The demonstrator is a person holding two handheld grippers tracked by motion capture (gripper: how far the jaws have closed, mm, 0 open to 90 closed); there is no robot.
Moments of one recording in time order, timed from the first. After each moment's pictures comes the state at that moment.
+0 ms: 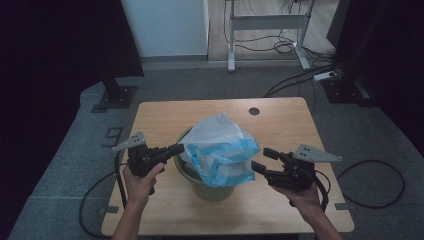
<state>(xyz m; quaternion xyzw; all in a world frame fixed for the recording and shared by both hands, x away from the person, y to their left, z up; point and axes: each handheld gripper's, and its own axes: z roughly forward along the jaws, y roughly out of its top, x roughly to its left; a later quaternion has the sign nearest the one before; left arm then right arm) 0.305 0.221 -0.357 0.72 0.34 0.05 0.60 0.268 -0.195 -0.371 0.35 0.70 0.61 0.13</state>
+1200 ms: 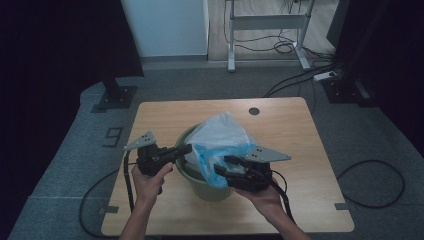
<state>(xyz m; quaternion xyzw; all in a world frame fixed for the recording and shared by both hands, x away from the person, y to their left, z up) 0.309 0.201 -0.361 0.72 0.34 0.05 0.60 0.270 -0.099 -0.371 0.33 0.73 0.58 0.11</state>
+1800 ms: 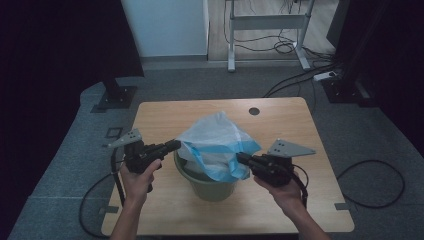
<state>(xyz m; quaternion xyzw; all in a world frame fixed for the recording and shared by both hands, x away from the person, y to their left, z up) 0.308 0.233 -0.348 0.70 0.36 0.06 0.61 0.276 -0.150 -0.354 0.31 0.73 0.59 0.13</state>
